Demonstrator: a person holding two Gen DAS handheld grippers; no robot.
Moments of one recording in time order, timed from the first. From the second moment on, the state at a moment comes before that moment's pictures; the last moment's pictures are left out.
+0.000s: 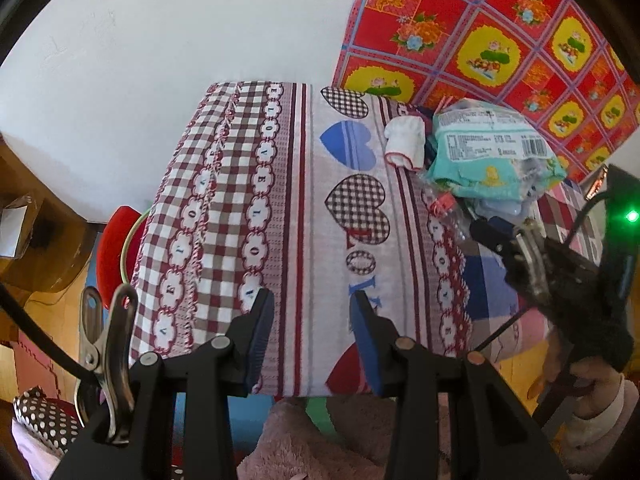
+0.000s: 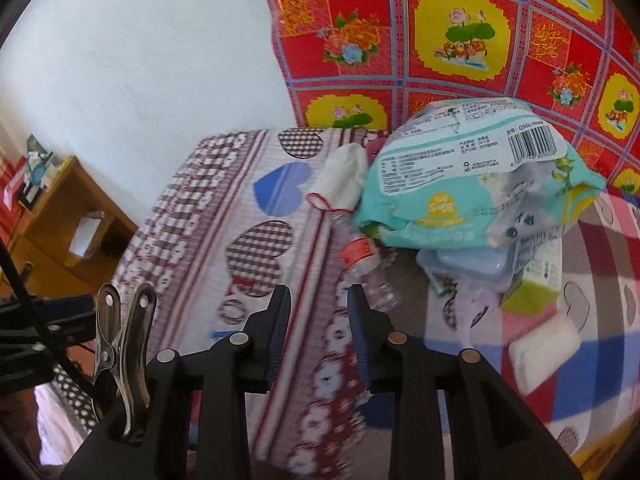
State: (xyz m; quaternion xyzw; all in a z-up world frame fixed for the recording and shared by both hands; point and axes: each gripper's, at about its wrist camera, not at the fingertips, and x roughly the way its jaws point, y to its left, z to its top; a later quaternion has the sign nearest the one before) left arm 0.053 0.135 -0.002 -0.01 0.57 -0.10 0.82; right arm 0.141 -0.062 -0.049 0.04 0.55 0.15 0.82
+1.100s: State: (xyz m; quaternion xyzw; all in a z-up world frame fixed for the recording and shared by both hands) left arm 0.159 0.037 -0.035 -0.03 0.56 -0.07 0.83; right arm 0.163 -0.085 -0.101 -0.01 0.58 0.25 0.78
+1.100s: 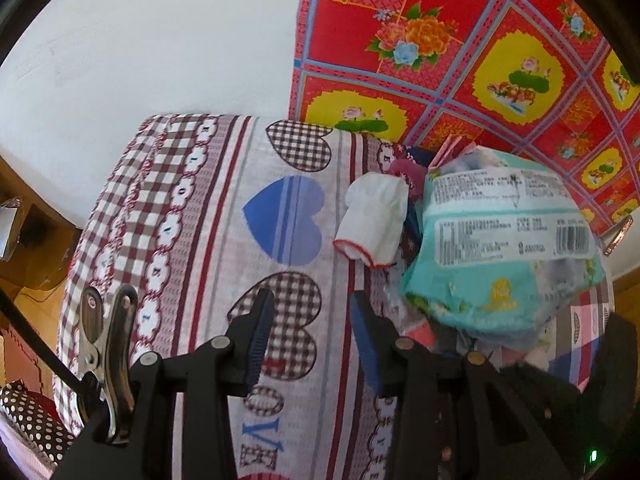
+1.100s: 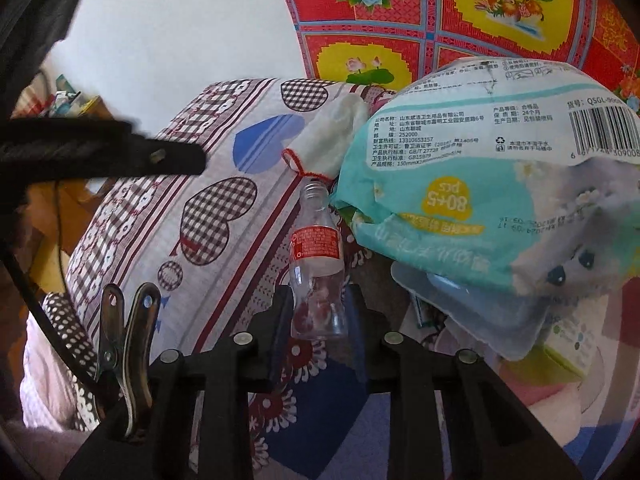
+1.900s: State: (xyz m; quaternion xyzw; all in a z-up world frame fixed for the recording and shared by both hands) left arm 0.215 -0.018 -0.086 -0.02 0.58 -0.08 0.81; right arm 0.144 -0.107 -0.102 0.00 0.59 0.29 0.75
